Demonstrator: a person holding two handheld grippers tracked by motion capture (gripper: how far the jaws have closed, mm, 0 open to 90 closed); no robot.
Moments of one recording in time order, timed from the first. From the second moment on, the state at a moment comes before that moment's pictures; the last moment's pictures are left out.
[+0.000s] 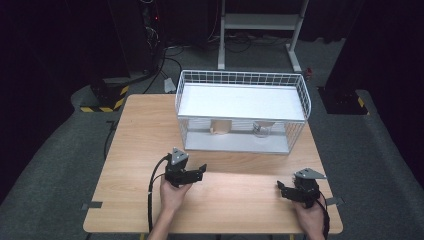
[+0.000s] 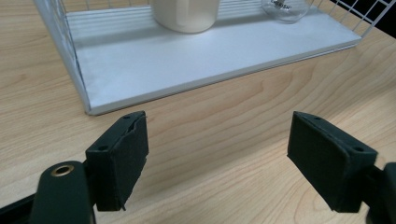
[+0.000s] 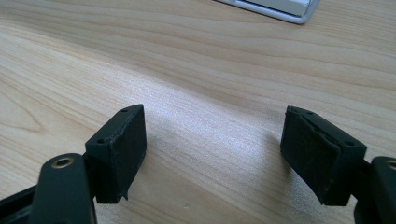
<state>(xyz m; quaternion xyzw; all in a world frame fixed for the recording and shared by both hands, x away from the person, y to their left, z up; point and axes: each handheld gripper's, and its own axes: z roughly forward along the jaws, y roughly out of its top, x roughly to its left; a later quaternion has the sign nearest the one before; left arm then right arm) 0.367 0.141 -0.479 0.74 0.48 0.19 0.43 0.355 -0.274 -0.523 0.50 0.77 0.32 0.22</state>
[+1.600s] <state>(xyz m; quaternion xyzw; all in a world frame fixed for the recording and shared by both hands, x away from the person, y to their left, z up) 0.351 0.159 -0.521 0.75 0.53 0.21 0.35 0.355 -0.274 -0.523 0.50 0.78 0.32 0.22</state>
